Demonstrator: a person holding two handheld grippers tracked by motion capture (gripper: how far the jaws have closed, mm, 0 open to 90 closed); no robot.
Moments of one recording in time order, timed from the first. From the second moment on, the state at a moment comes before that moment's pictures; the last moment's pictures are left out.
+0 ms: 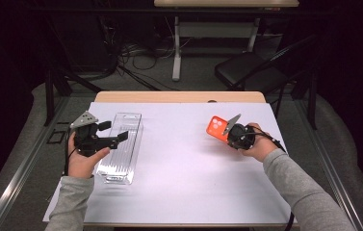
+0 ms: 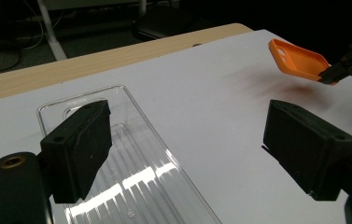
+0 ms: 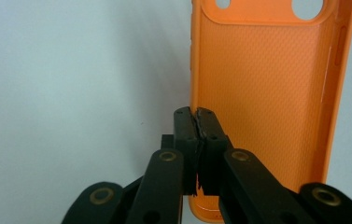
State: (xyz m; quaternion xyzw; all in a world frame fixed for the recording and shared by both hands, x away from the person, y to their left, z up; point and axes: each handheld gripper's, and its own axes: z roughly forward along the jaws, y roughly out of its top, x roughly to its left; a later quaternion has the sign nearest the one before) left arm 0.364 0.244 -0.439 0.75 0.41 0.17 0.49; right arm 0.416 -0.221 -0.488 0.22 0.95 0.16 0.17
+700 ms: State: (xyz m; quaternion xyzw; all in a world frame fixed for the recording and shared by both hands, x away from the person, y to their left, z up) left arm 0.363 0.242 -0.439 0.75 0.40 0.17 0.49; right arm 0.387 -0.224 -0.476 0.27 0.92 0.24 0.16
